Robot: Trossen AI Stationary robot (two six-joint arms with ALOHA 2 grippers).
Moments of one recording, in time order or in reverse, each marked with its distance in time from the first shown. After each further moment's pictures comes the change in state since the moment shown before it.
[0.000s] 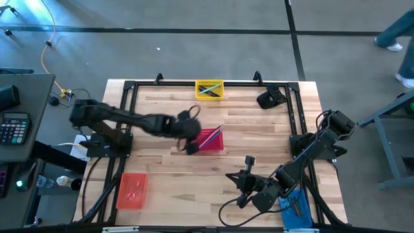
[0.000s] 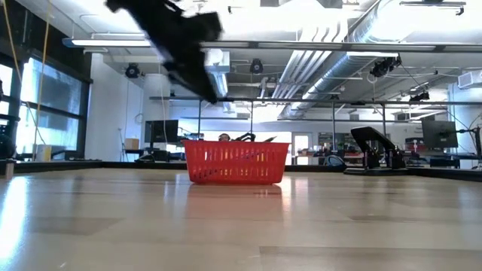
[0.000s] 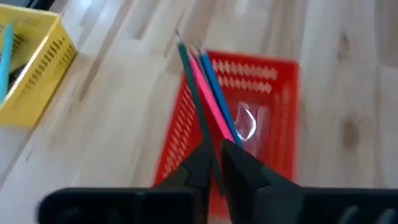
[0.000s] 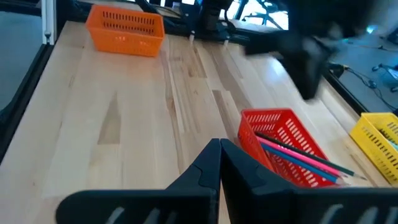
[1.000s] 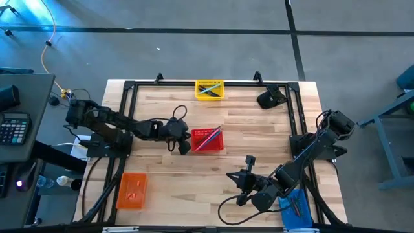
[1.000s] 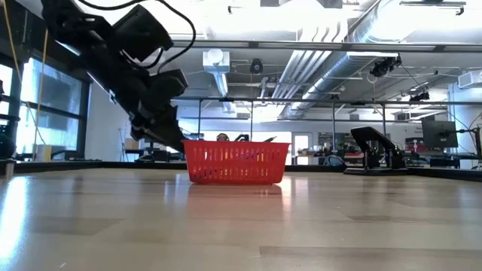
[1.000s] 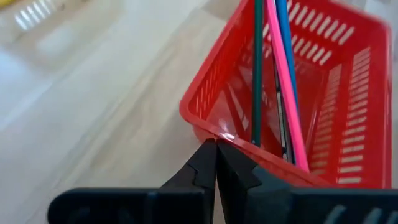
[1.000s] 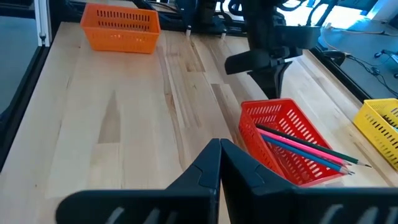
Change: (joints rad) left arm 0.056 -0.036 -0.473 0.536 0.047 -0.246; right arm -0.003 0.000 0.000 -0.026 -0.007 0.070
